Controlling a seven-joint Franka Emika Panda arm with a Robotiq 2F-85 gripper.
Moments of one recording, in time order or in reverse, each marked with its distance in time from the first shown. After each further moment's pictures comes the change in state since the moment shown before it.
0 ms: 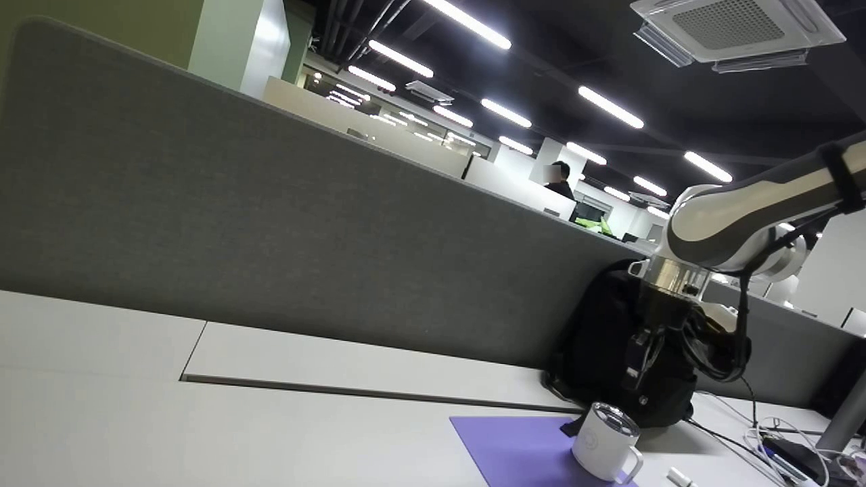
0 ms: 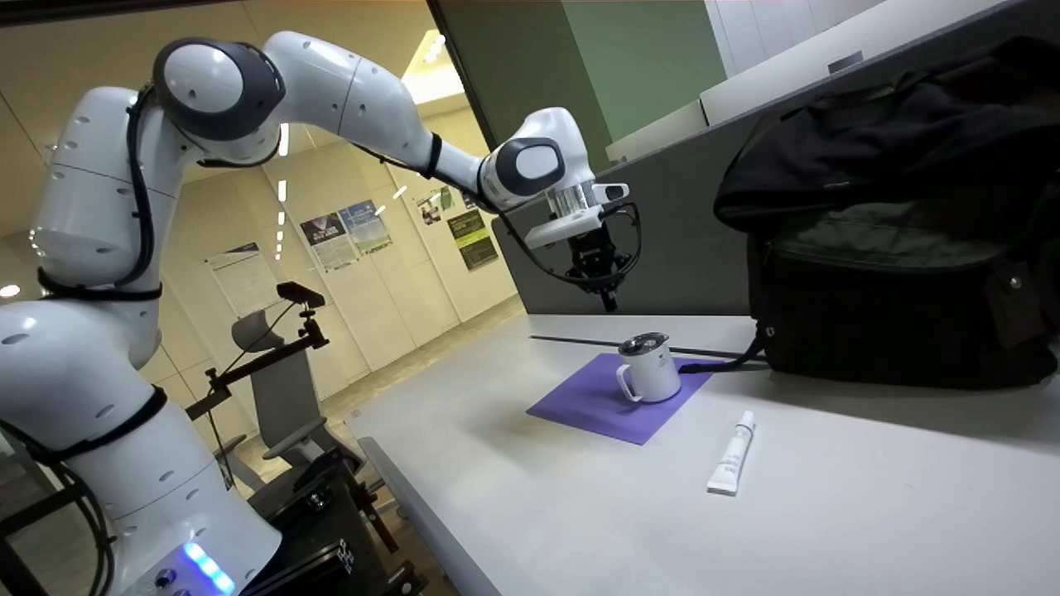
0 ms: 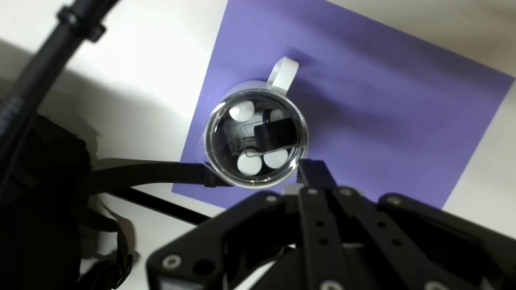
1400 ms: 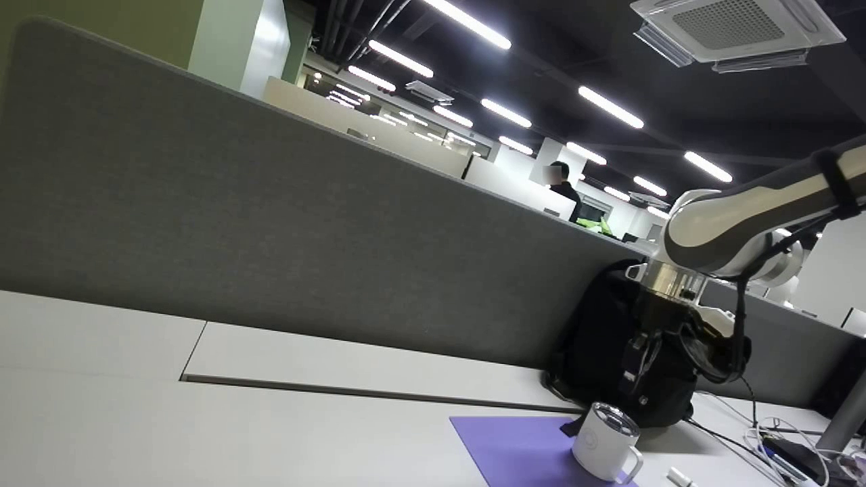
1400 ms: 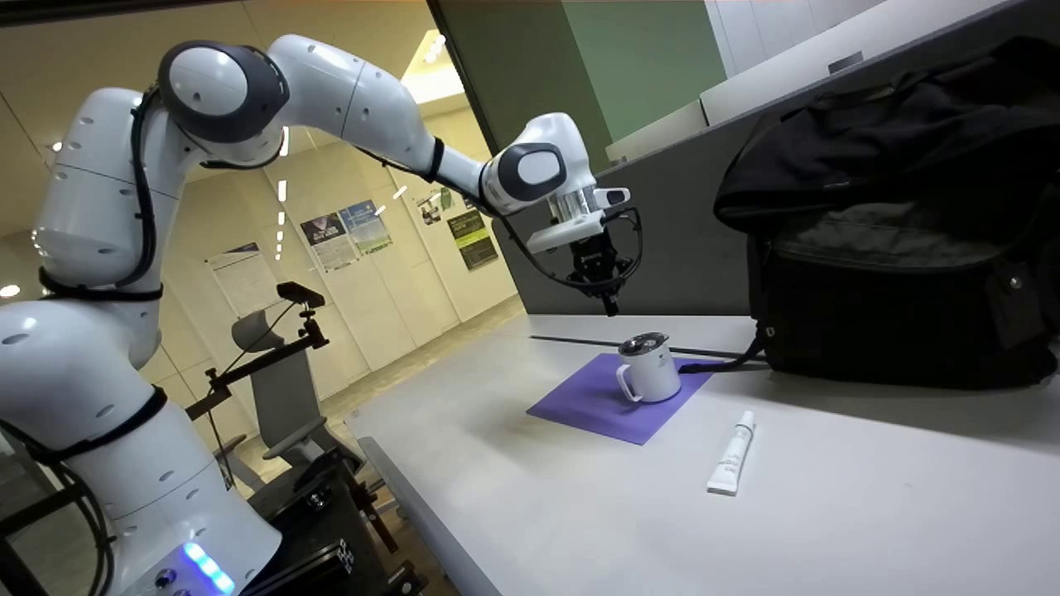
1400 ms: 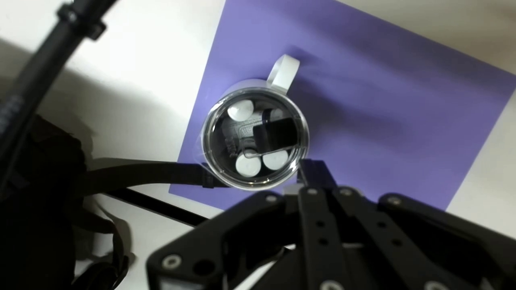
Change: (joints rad) arm 0.000 0.014 0.002 -0.001 -0.002 0.017 -0.002
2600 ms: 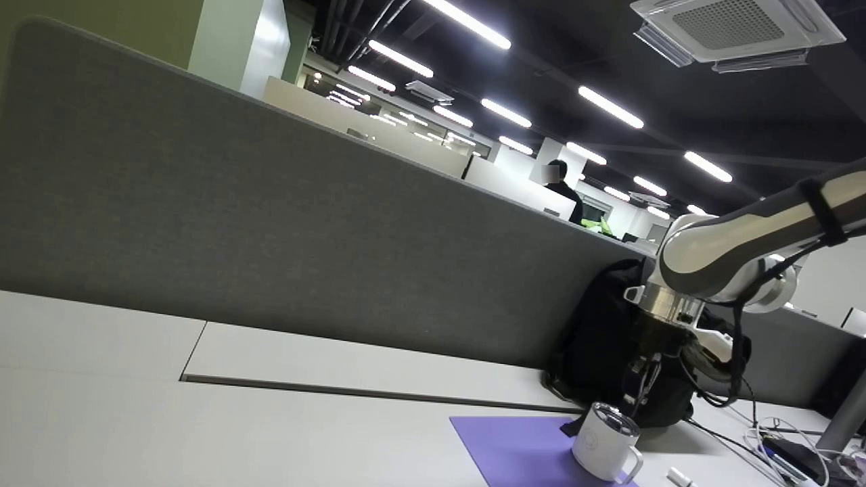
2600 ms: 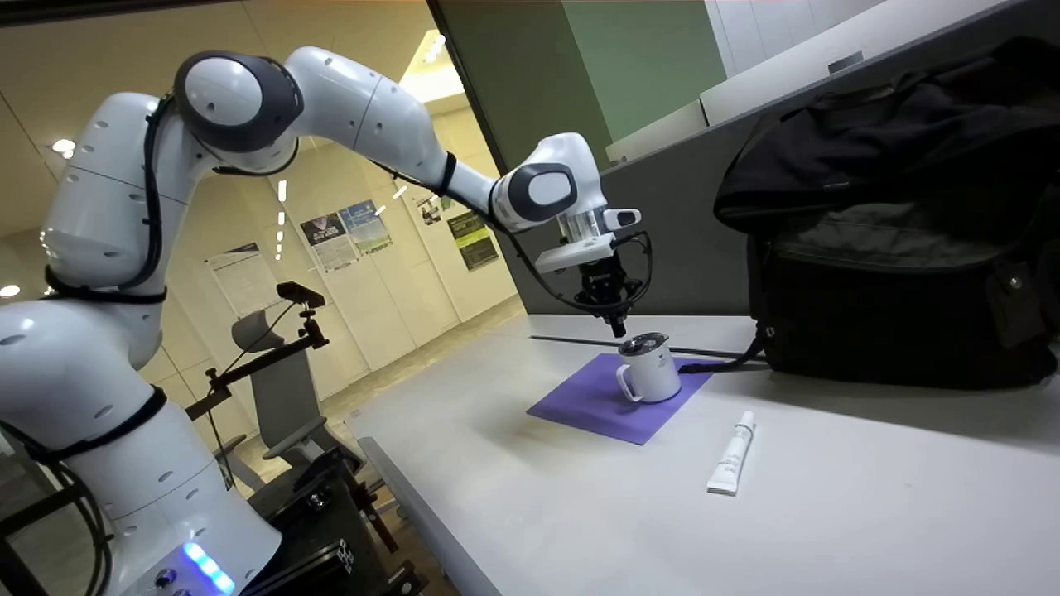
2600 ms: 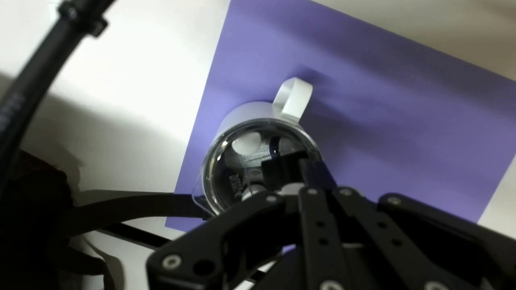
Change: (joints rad) arm -0.018 0.058 -0.002 0.000 -0.001 0.029 -0.005
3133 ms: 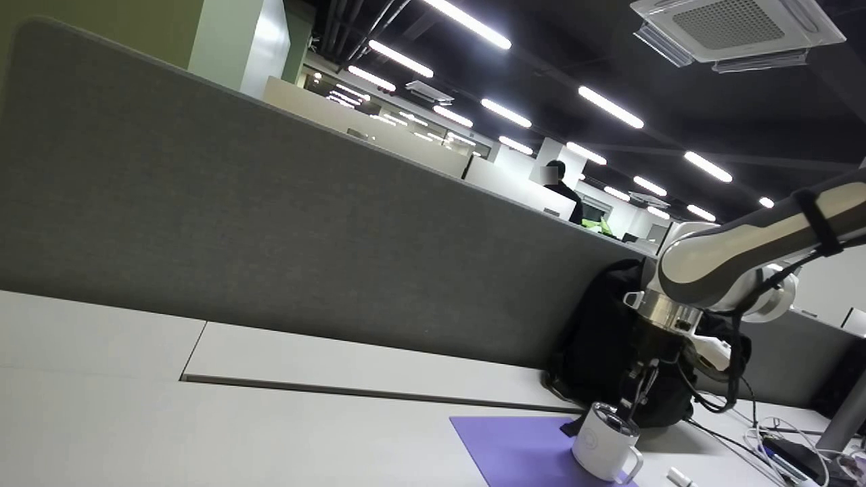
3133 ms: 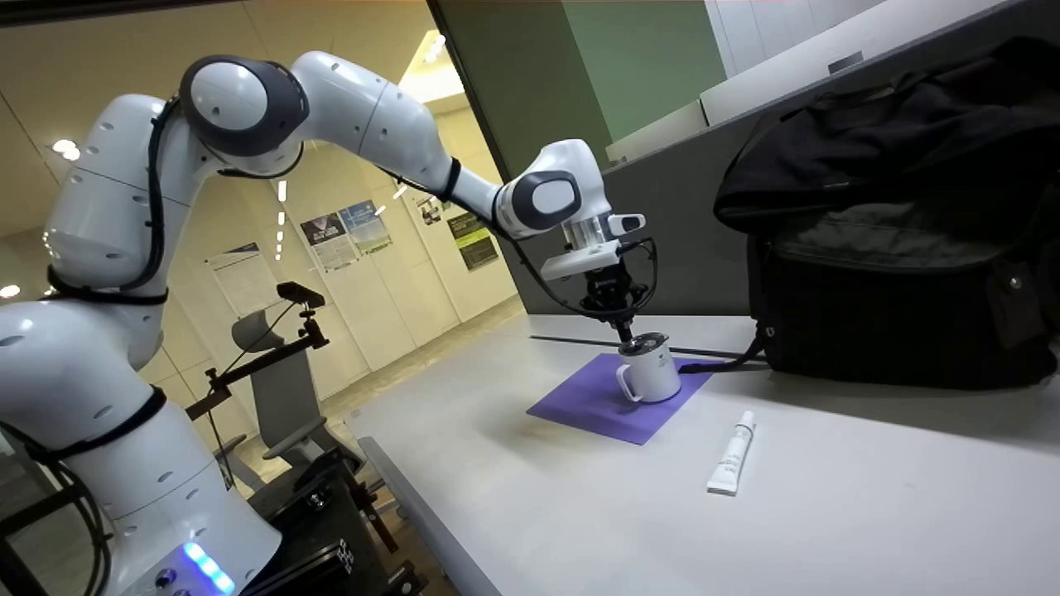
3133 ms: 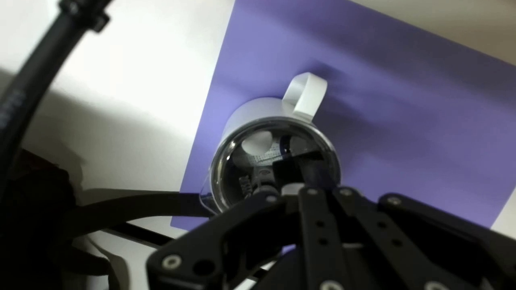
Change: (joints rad) arm -0.010 0.022 0.002 0.000 0.001 0.050 -0.005
